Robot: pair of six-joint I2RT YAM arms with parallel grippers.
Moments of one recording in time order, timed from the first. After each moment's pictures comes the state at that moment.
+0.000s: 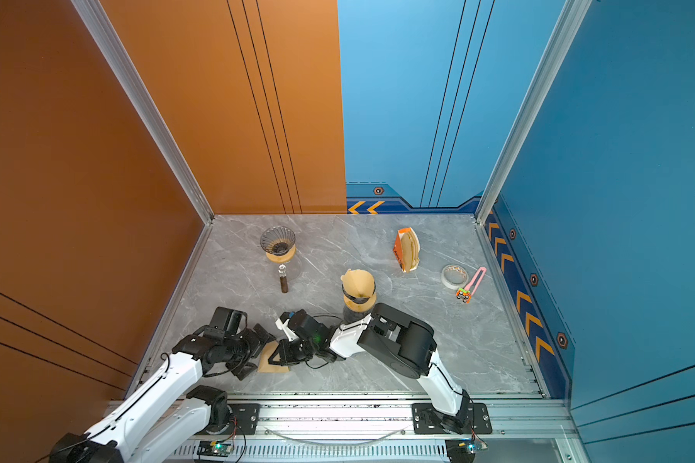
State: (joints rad) left arm -0.22 0.85 0.40 -0.71 0.28 -1.17; right arm 1.11 2.10 1.06 0.40 -0.51 0.97
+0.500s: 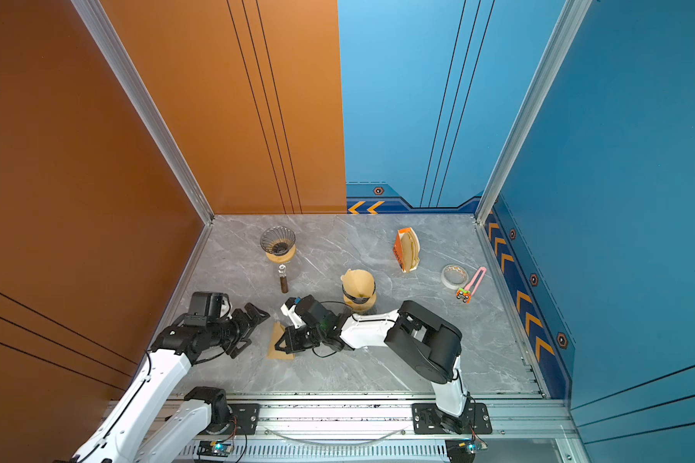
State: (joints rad) left arm -0.07 0.82 0.62 -0.78 0.38 -0.95; right arm 1.05 1.90 1.07 0.17 -0.48 0.83
